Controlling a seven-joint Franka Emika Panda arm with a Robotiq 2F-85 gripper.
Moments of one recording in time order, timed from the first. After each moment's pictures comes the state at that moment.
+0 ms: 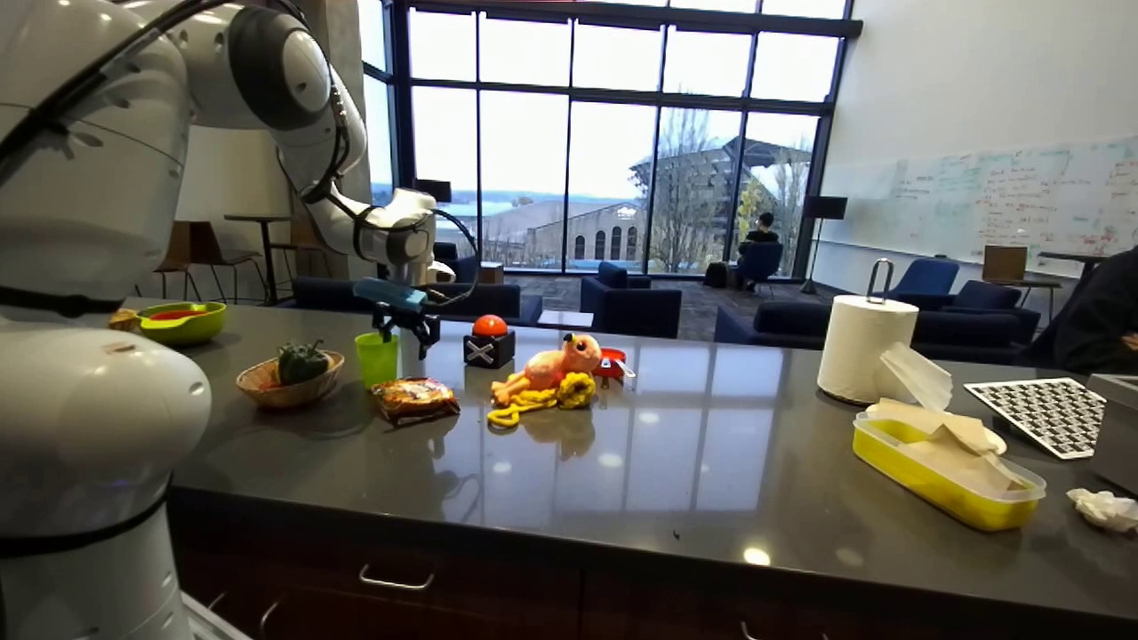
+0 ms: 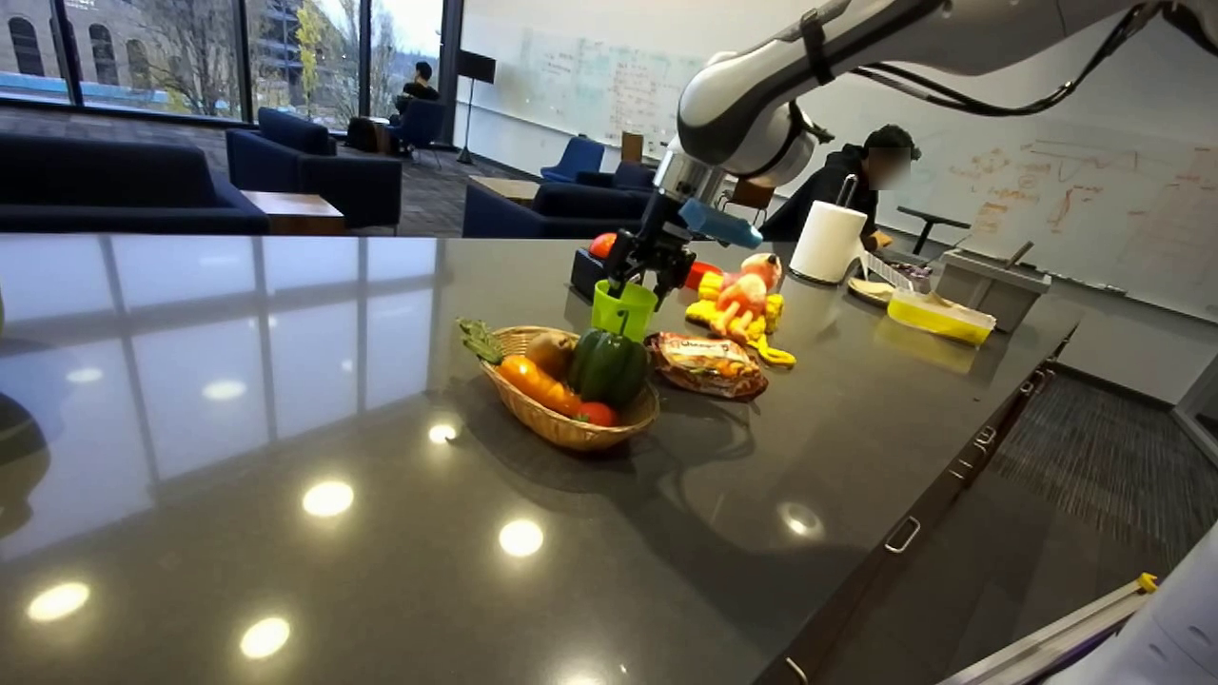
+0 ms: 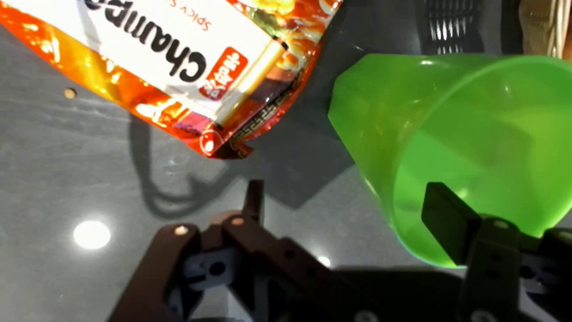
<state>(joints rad) 0.17 0.35 0.16 -1.92 0.15 2.37 -0.01</state>
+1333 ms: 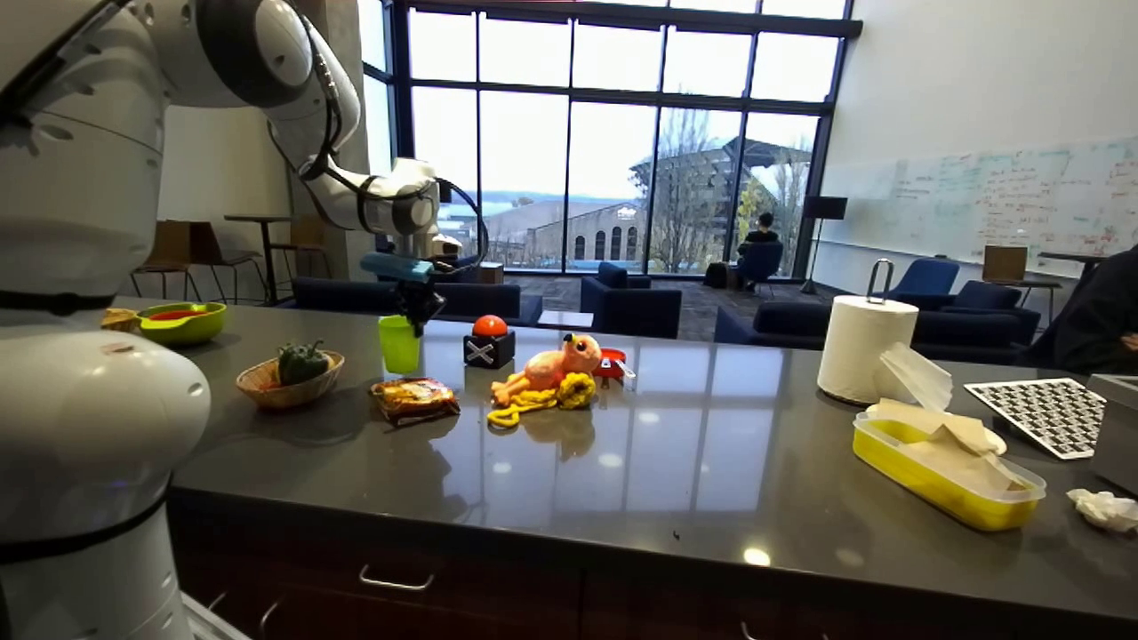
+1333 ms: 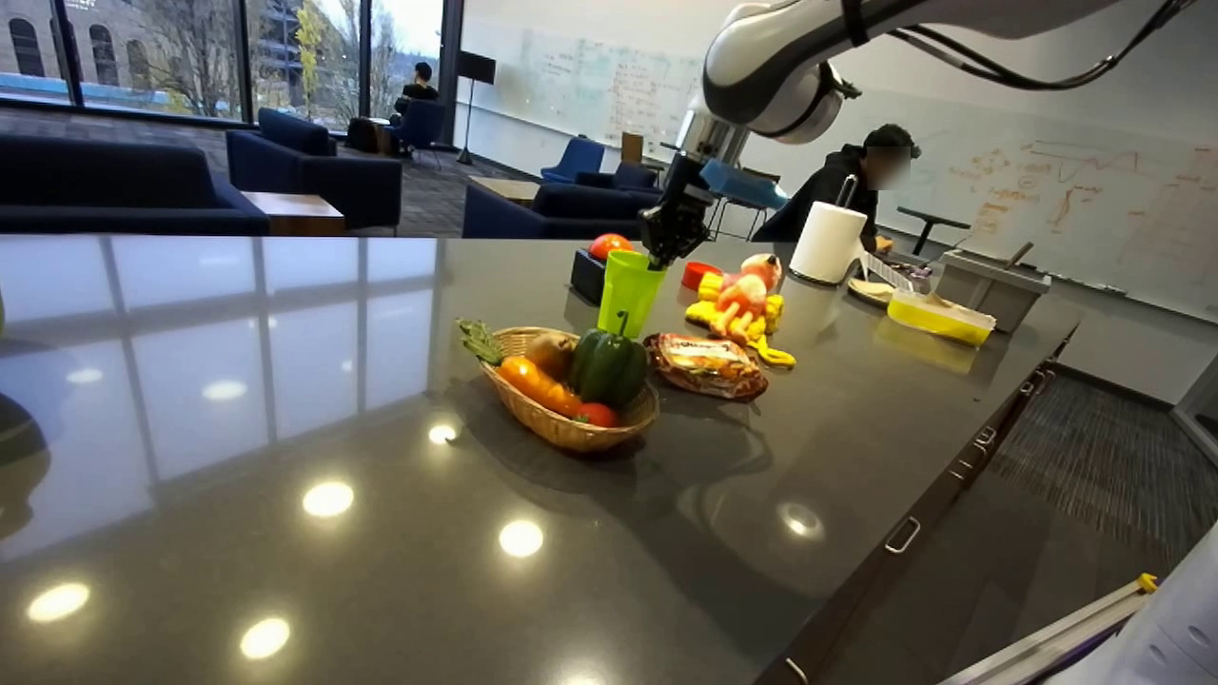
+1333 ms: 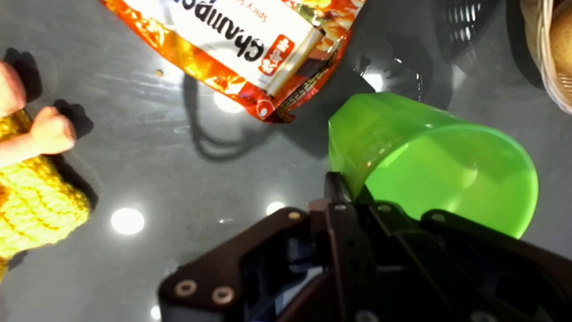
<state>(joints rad) 0.16 0.26 0.13 -1.90 0.07 2.28 0.06</state>
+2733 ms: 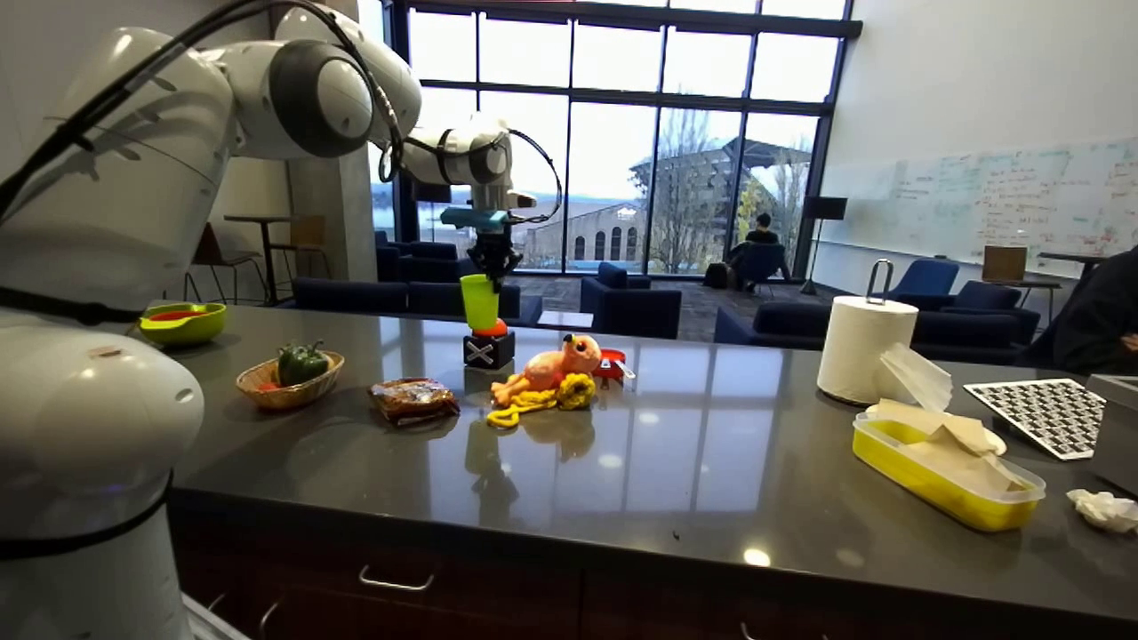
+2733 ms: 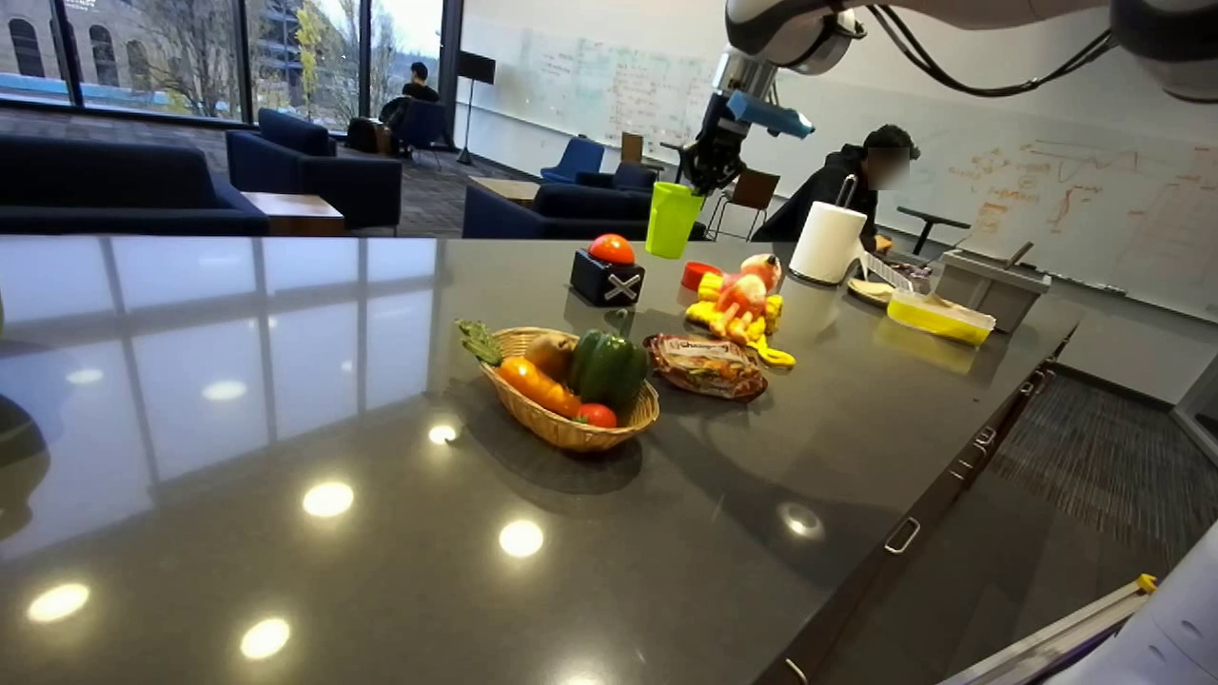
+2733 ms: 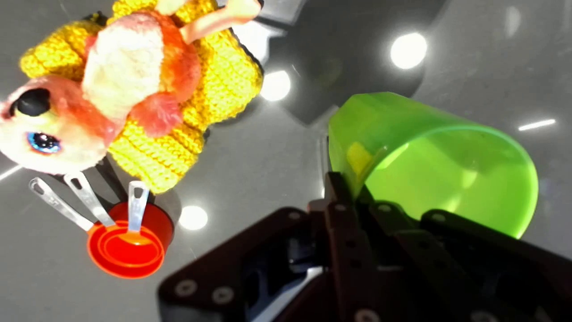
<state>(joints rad) 0.08 0.48 0.02 -1.32 0.01 1.94 0.08</state>
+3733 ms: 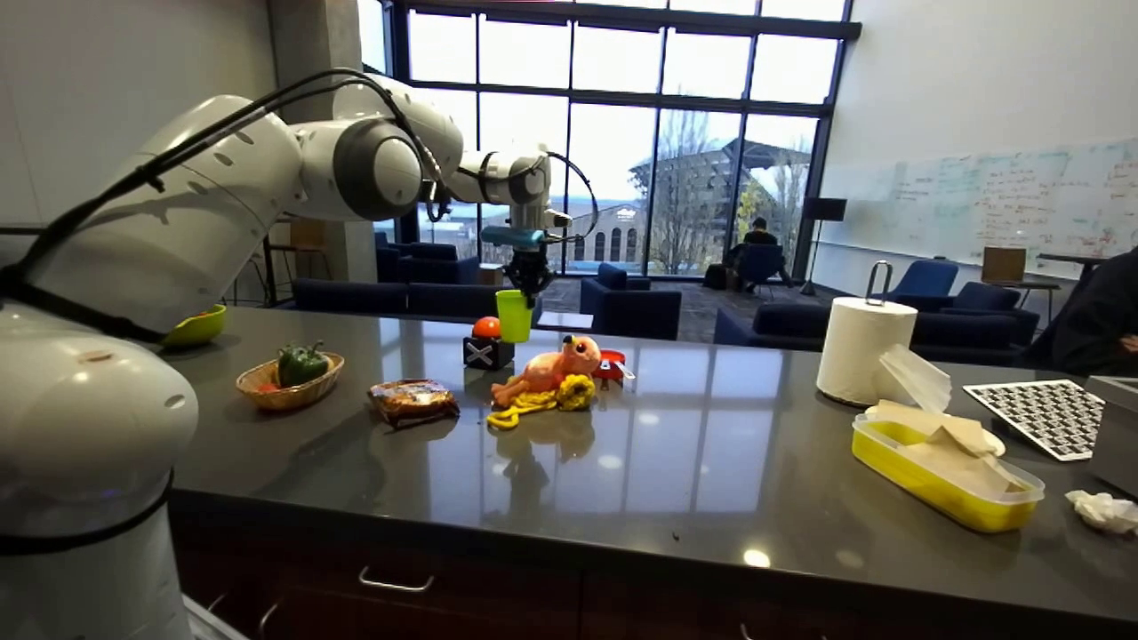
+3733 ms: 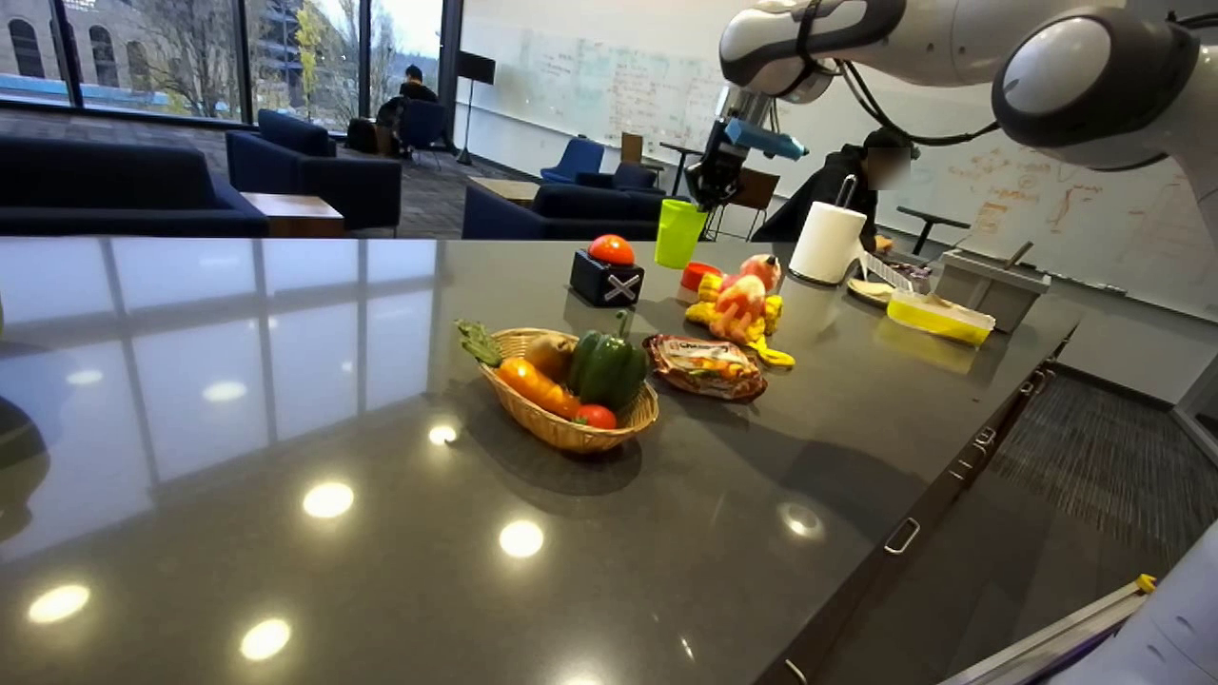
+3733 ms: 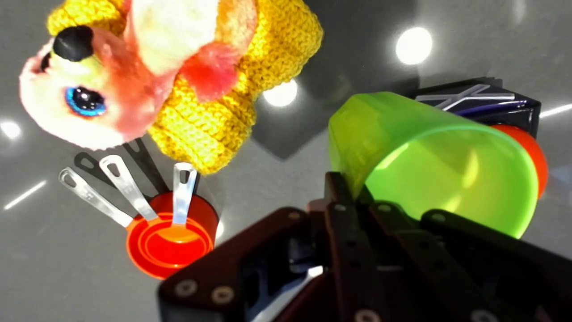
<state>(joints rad) 0.02 0.72 0.00 -1.00 0.04 1.84 0.06</state>
